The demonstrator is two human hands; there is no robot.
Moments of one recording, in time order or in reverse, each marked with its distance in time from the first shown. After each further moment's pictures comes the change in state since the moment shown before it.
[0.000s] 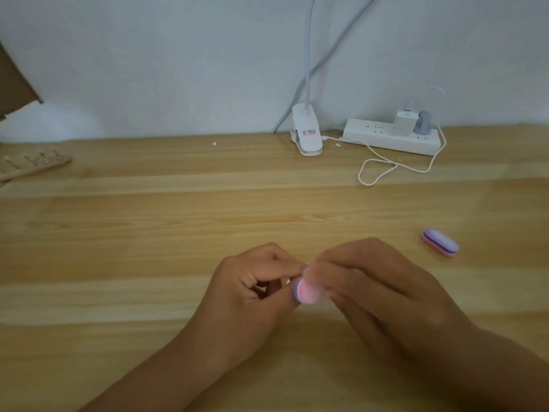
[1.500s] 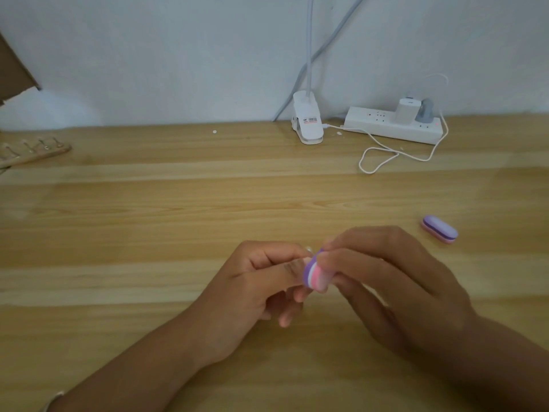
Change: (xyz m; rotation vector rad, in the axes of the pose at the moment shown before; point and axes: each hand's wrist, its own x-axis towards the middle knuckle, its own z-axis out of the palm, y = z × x) left_hand -0.001 0.000 -0.002 -0.421 -0.233 -0.316; right_hand -0.005 -0.002 0.001 0.026 0.121 -0.059
